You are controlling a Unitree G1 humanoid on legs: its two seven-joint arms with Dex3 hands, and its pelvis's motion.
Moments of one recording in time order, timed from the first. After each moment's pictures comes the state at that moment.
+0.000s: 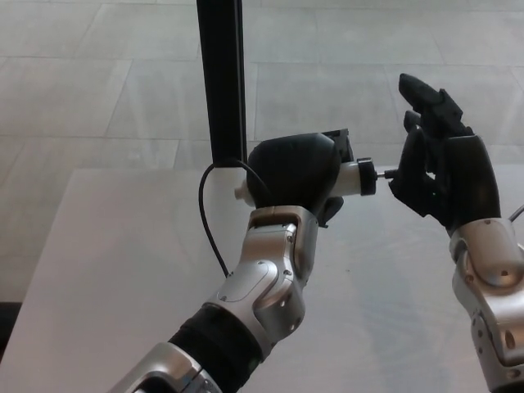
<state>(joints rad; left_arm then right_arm) -0.88 -0.05 -0.52 0.64 0.79 0.39 0.32 -0.54 -0.16 0.00 0.22 -0.04 0.01 -0.07</state>
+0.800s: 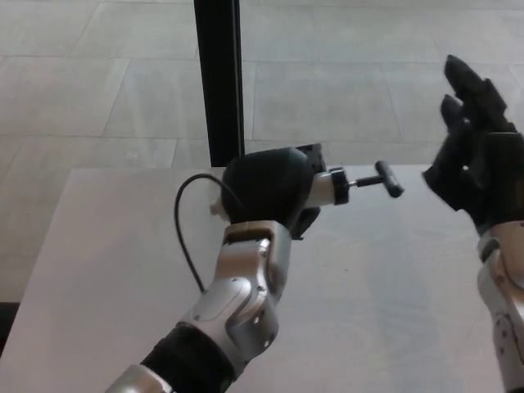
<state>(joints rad) -0.74 0.07 -0.53 0.53 0.79 0.42 0.30 -0.51 -0.15 -0.17 0.18 0.05 -0.05 -0.04</state>
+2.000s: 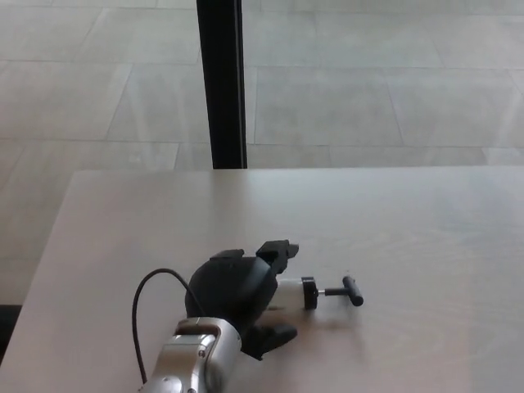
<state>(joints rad) -0.43 0.23 -0.61 0.28 0.74 0.29 0.08 -0.40 -0.35 -0.47 0.07 0.28 0.13 -0.01</state>
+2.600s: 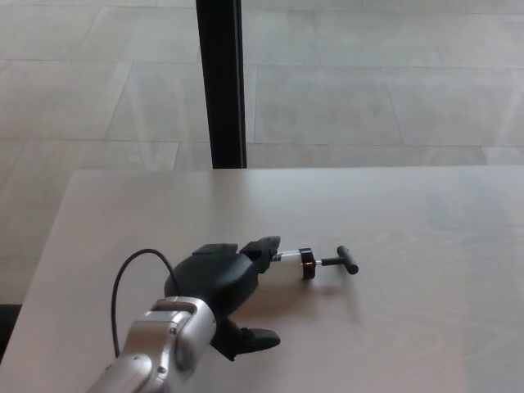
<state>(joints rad) -0.46 0.36 -0.57 0.20 0.69 0.31 -0.18 -0.40 -0.34 -0.44 0.07 0.28 0.13 -0.01</state>
